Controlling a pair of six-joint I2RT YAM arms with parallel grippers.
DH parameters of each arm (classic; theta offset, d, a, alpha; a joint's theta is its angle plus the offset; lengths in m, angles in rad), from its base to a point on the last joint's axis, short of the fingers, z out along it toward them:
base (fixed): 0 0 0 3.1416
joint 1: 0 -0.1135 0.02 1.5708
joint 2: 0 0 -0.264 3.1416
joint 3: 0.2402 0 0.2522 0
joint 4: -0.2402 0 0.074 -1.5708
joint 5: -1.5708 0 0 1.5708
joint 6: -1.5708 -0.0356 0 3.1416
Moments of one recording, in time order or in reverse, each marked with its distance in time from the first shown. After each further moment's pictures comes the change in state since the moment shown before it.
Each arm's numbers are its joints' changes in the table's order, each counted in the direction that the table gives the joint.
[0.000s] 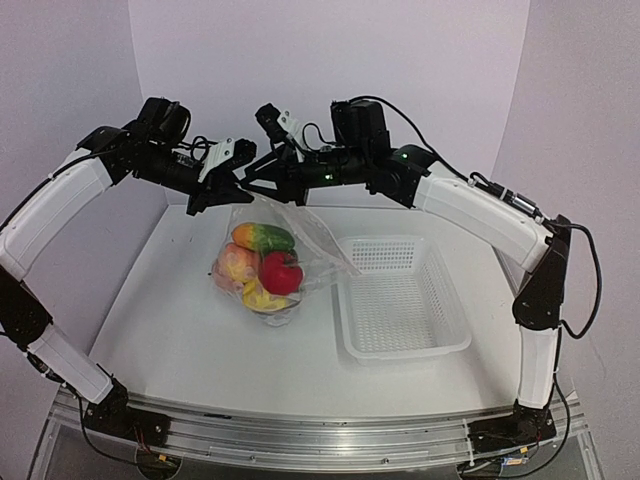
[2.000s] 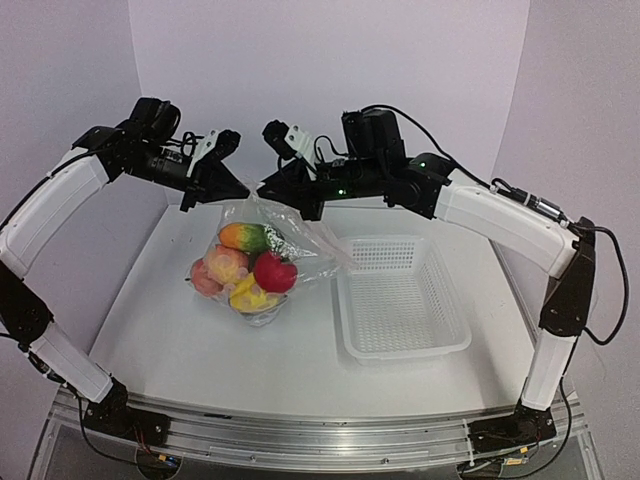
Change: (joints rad) left arm -0.089 0.002 0.000 0.001 -0.234 -0.036; right arm -0.013 -0.146 -0.204 -0.014 -0.152 0.151
